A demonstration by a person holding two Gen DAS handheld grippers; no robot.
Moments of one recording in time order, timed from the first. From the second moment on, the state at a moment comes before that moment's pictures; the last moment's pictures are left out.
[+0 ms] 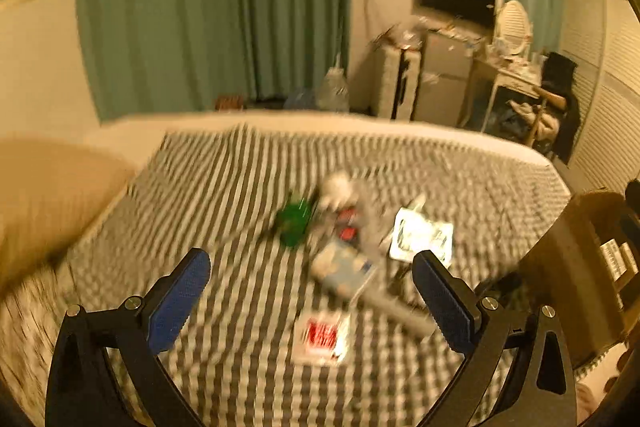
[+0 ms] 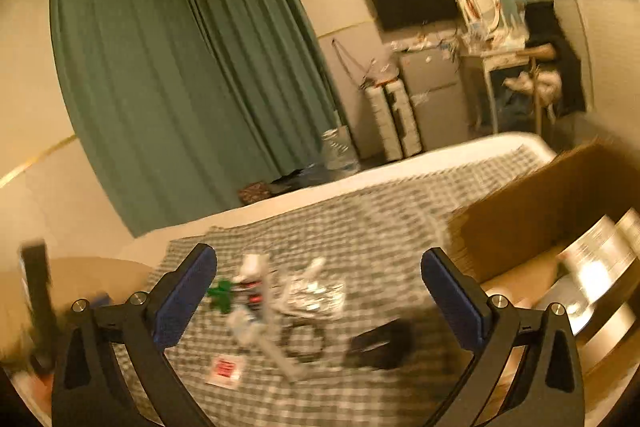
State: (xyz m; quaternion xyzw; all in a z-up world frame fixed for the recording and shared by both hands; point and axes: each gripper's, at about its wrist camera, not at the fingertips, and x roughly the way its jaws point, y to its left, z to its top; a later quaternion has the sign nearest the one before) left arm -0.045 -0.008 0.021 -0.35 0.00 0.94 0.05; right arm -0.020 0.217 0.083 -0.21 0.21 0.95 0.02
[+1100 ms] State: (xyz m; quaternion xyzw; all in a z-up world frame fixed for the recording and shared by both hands) left arm -0.090 0.018 -0.146 -0.46 0.00 0.89 0.05; right arm -0.128 0.246 -0.080 -0.48 0.17 0.85 0.16
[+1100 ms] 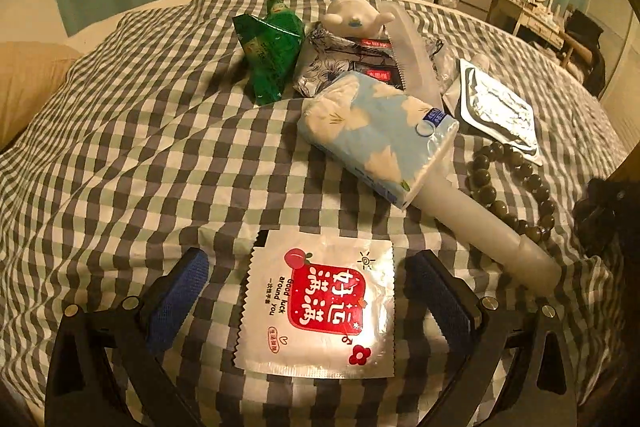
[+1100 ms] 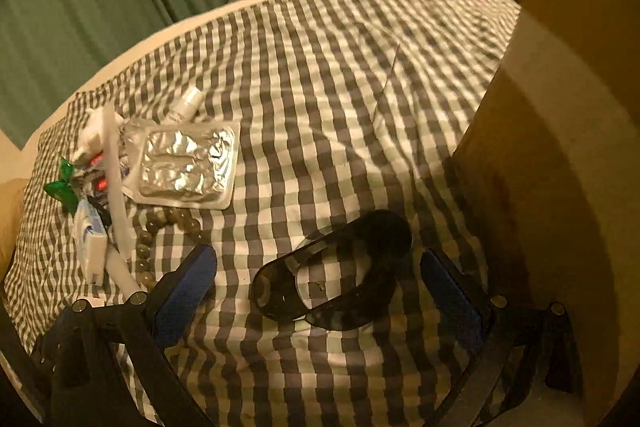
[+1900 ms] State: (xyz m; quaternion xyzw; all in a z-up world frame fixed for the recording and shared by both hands) left arm -0.069 -0.004 -0.125 -0.46 -0.05 0.88 0.09; right arm -0.113 0.228 -0.061 -0.47 0.18 0.86 0.09
